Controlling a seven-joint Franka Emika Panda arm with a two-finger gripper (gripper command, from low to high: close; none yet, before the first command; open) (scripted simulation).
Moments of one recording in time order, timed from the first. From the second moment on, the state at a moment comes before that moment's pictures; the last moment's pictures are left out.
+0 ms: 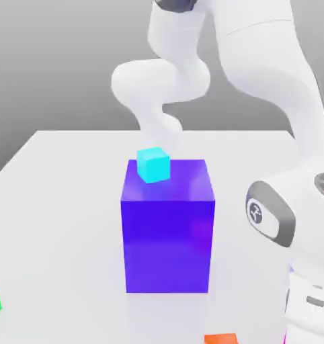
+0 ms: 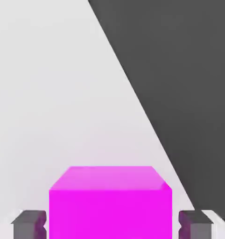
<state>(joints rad) 0.34 0.56 0.07 -2.16 -0.09 2.72 0.17</state>
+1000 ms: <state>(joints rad) -0.35 0.39 -0.29 -2.25 0.22 2.62 -0.17</state>
